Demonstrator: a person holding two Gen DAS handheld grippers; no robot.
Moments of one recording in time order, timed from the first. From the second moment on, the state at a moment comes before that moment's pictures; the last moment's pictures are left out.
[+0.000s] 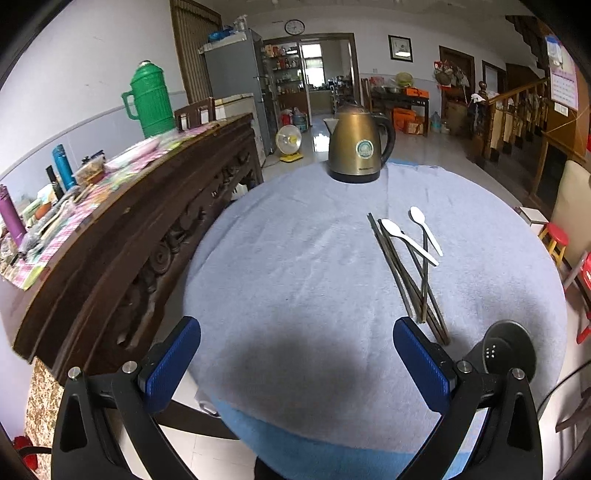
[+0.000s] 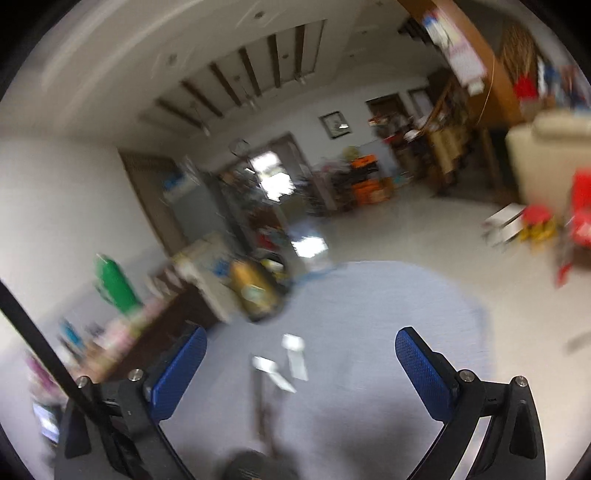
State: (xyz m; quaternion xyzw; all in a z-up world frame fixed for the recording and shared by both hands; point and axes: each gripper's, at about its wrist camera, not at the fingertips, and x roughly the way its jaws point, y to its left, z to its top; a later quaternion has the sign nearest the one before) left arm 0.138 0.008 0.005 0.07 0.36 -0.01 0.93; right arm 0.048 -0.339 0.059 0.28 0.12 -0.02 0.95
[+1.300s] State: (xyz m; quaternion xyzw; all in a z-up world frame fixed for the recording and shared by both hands) left arm 0.323 -0.026 -0.060 -0.02 0.51 -0.04 0.86; right arm 0.401 -0.328 -0.060 0.19 0.52 0.03 0.83
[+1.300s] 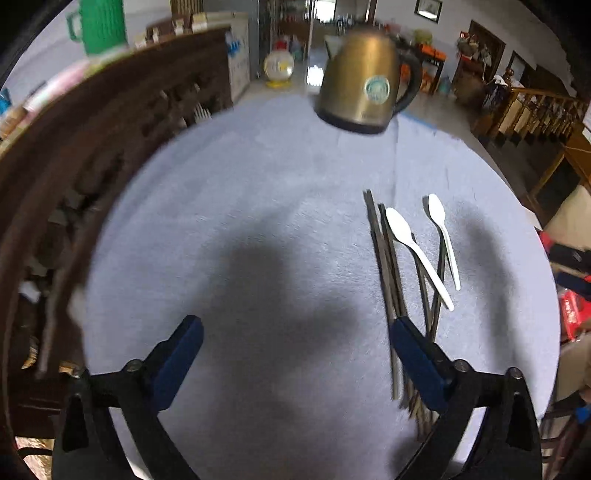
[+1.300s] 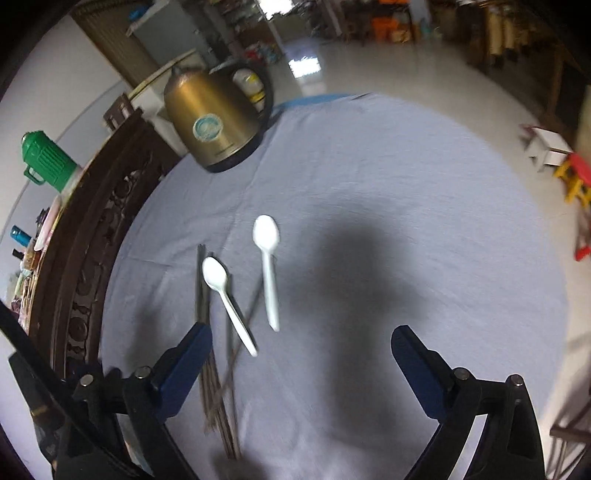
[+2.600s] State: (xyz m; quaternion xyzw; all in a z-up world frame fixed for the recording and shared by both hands) left arm 0.445 -0.122 -0.121 -0.06 0.57 -0.10 0.81; right arm 0.515 -0.328 -0.135 0.23 0.53 0.11 0.81
